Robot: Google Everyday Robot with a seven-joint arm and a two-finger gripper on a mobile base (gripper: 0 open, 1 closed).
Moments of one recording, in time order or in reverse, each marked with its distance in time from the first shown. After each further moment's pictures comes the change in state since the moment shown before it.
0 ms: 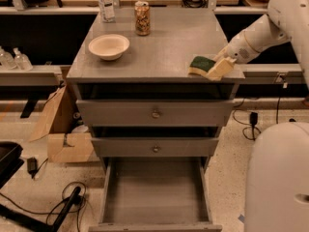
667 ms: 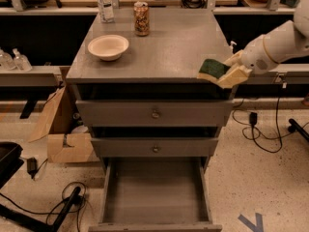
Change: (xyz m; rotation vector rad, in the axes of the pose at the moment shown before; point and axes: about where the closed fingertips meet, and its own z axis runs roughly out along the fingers) arm 0.018 0.051 -0.051 0.124 -0.040 -0.068
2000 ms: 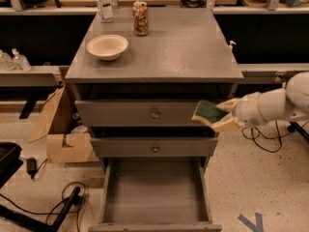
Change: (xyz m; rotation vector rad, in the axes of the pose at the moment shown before) arm 0.083 0.088 0.082 -0.026 -0.137 -0.013
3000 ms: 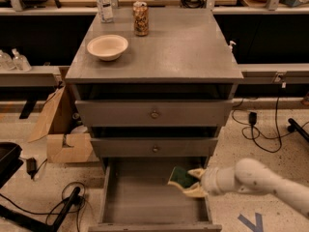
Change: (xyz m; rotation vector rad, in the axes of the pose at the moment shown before) arm 0.165 0.169 0.212 -0.156 0.006 0.094
